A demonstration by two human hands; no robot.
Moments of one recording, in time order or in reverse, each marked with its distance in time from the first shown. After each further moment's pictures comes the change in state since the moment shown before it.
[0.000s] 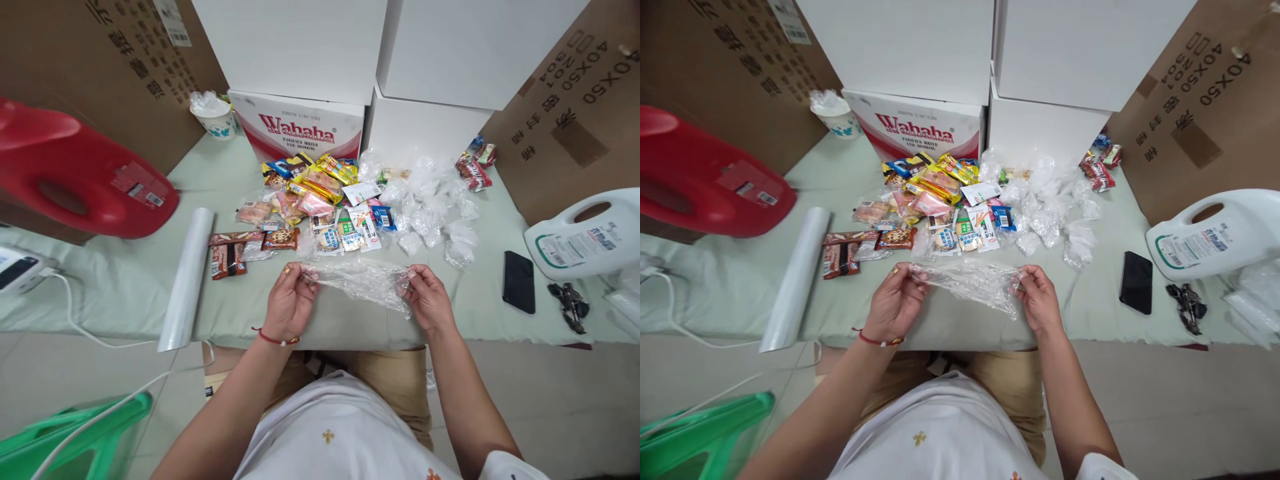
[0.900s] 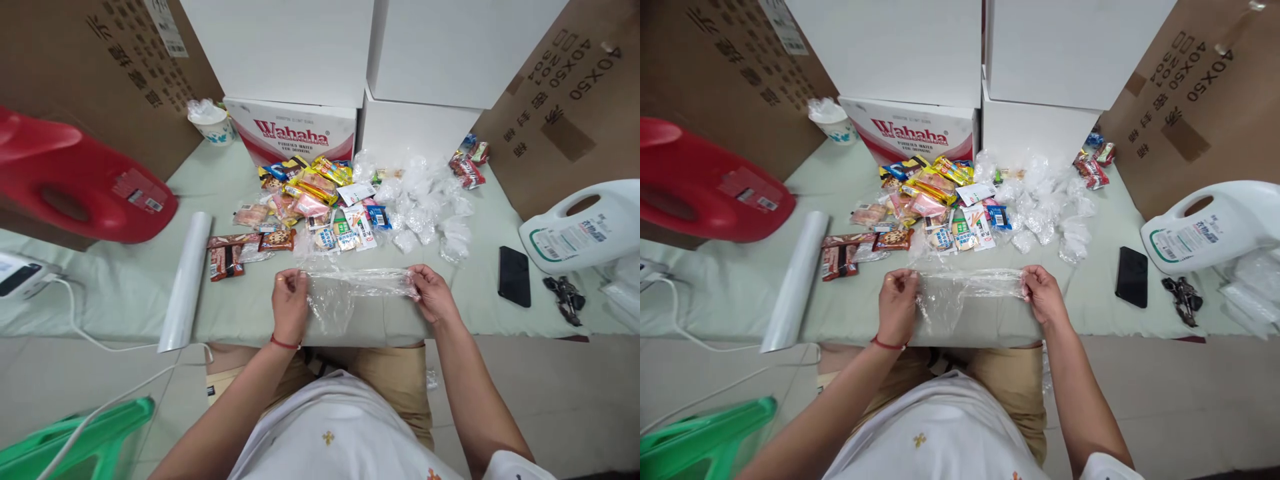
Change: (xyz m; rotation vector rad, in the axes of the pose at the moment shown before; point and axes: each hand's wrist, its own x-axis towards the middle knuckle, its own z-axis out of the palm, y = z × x) left_hand -0.002 -0.021 -0.019 0.930 0.249 0.529; right_hand 0.010 -0.006 -0.026 -0.144 -0.006 0.052
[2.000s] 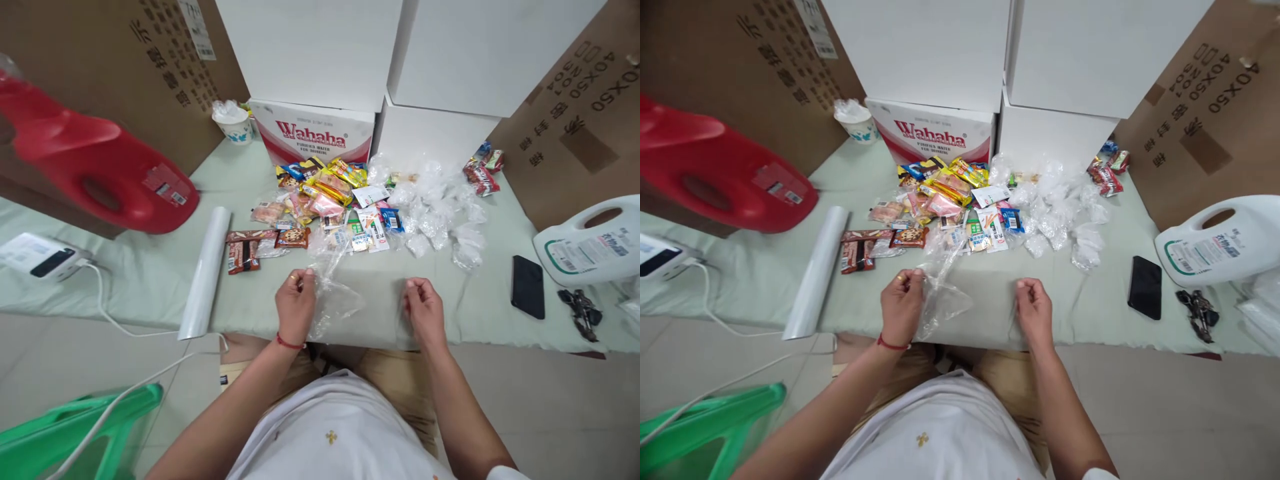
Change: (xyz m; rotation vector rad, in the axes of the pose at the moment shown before) left_hand -0.003 0.020 -0.016 0.049 -0.051 -0.041; right_hand -0.038 0.027 0.050 -0.178 0.141 -0.180
